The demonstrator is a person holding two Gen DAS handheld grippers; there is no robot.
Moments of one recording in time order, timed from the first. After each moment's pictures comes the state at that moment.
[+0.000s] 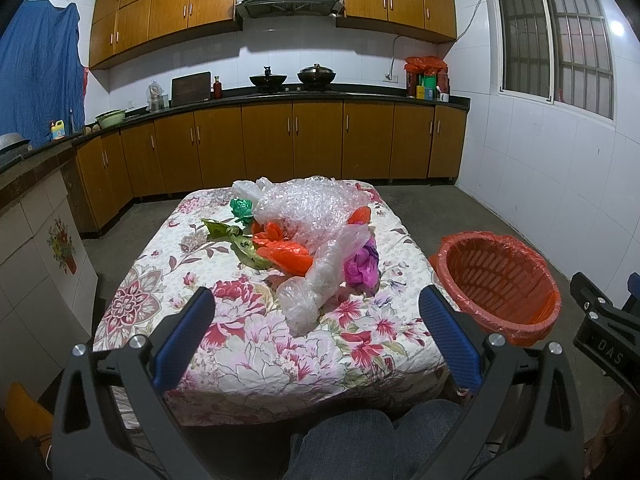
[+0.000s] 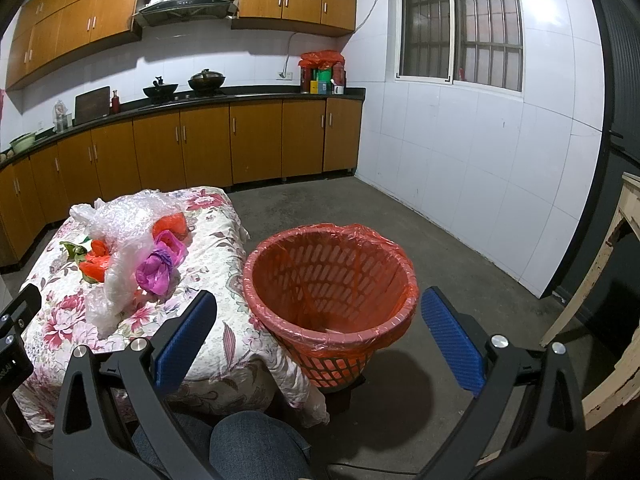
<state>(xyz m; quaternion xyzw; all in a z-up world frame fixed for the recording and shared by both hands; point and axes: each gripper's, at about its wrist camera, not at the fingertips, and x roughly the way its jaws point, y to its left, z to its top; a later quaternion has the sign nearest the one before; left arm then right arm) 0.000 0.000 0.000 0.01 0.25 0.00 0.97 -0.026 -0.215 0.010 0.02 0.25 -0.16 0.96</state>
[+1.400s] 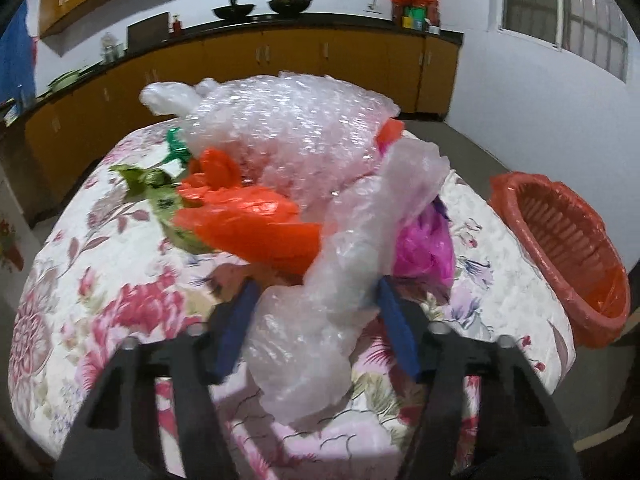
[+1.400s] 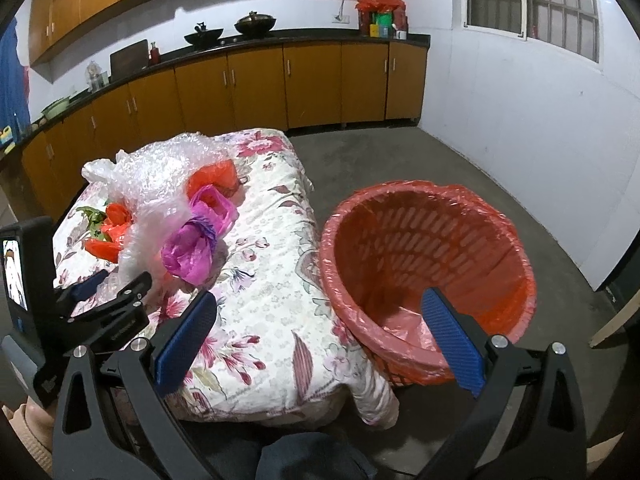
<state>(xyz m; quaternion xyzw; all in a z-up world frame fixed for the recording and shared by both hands) 0.183 0.019 -0.121 0.02 0.37 -0.06 0.93 0.097 -0.186 -0.047 0.04 0.35 -0.05 0.93</state>
